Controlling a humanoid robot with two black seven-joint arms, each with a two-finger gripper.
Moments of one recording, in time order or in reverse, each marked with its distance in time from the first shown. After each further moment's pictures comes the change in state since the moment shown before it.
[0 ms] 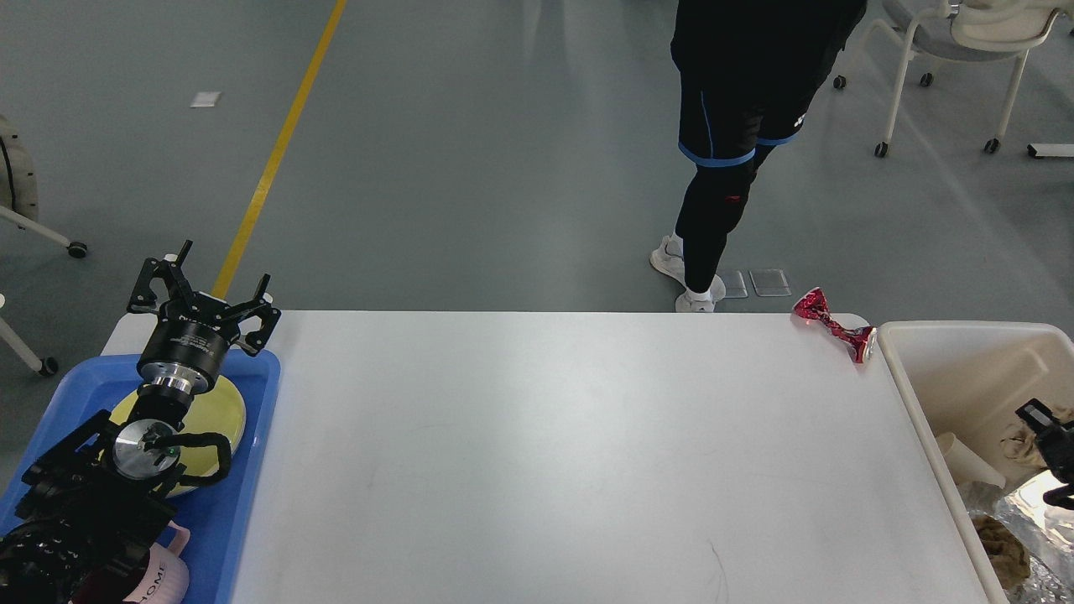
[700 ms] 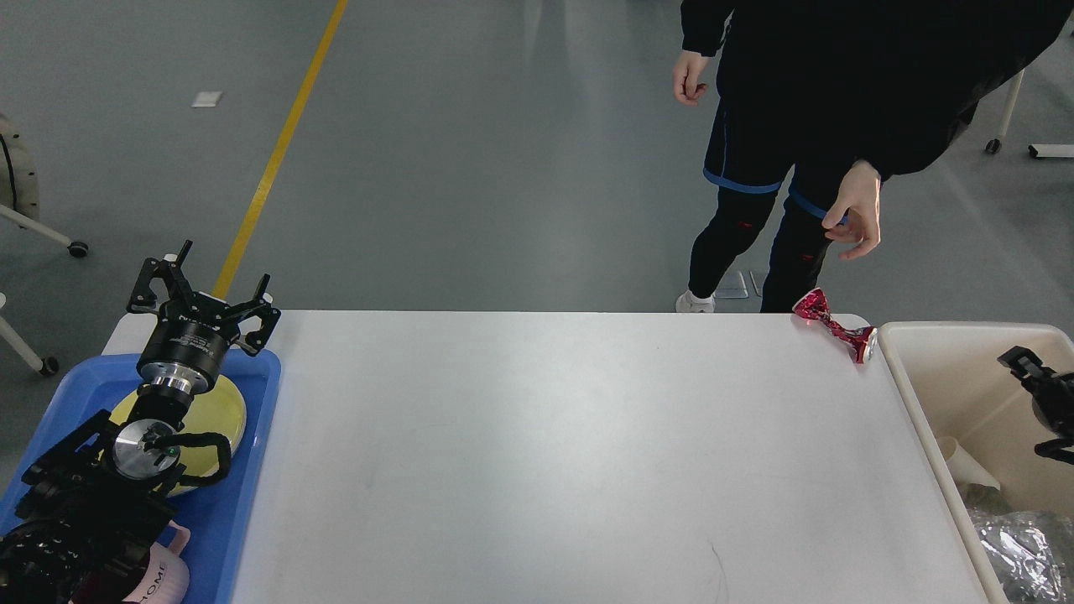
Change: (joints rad) left arm 0.000 0.000 0.001 0.000 0.000 0.000 0.000; right arm 0.173 -0.006 0.003 0.007 0.023 0.107 0.004
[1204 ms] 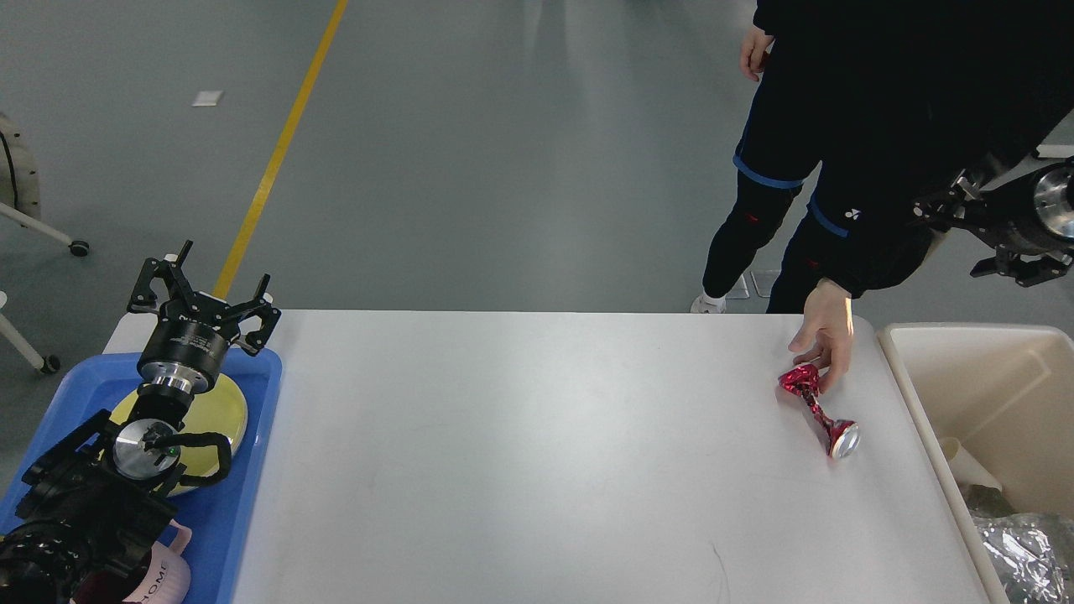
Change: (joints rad) left arm 0.000 0.000 -0.001 0.000 0.000 0.000 0.000; right arm 0.631 -0.169 -0.211 0.428 -0.007 0.572 -0.007
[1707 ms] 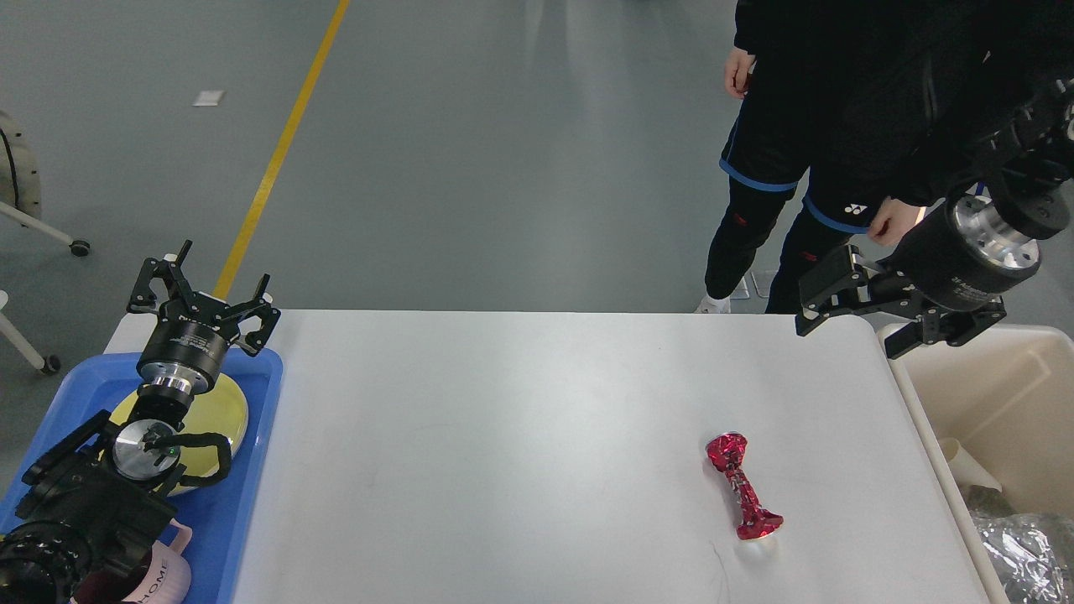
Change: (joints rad) left arm 0.000 0.000 0.000 0.000 0.000 -0.001 0.000; right arm 0.512 -0.096 -0.252 0.876 -0.043 -0.008 -0.045
